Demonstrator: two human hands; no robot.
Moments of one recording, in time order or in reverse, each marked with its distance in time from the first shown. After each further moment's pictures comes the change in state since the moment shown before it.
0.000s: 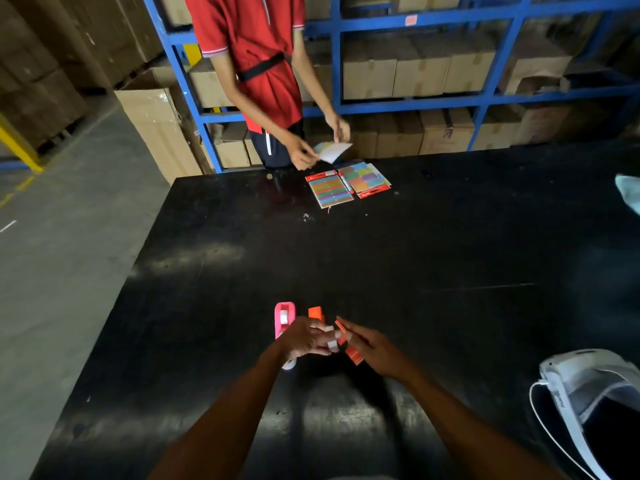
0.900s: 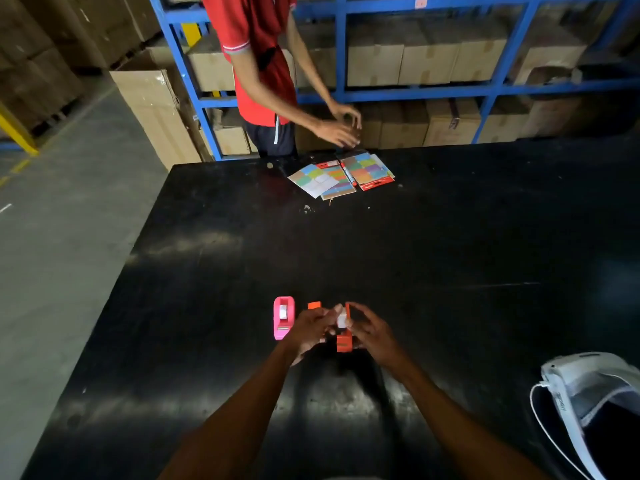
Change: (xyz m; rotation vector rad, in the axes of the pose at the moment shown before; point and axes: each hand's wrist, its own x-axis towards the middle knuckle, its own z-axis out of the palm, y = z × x) left_hand 0.018 -0.002 0.015 -0.064 0.092 0.052; right_hand 0.005 -0.024 -0.001 0.484 0.173 0.136
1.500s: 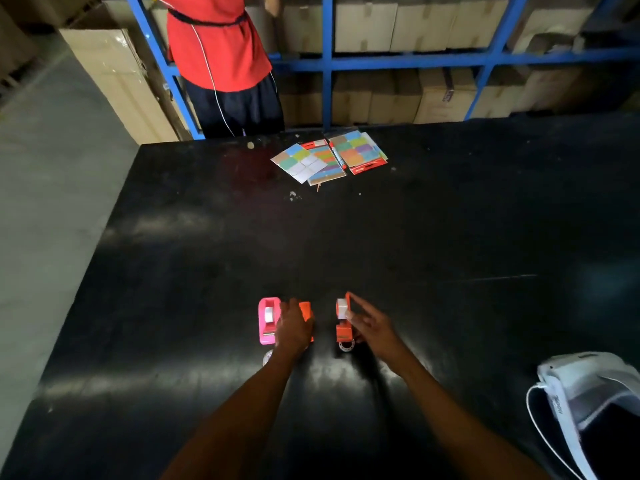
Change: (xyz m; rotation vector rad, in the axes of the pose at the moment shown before) left_hand 0.071 -0.036 -0.009 0.658 0.434 -0.060; right_hand 0.038 0.007 -0.023 0.018 0.029 0.093
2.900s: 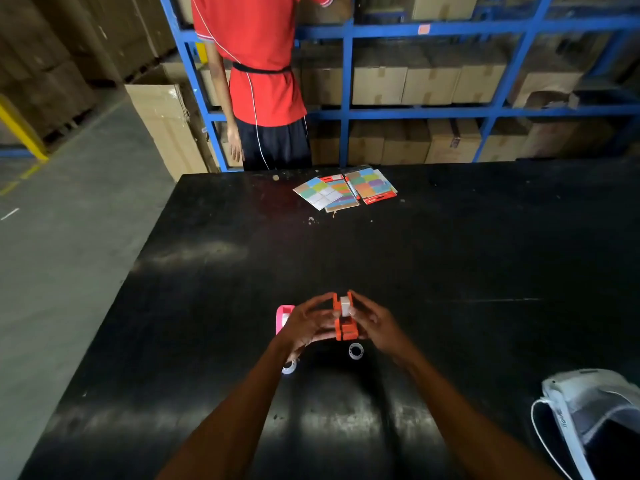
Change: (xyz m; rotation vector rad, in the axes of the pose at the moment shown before) left_hand -0.071 0.037 -0.078 -0.976 -0.456 0.068; right_hand -0.018 -0.036 0.016 -0.121 -0.045 -0.142
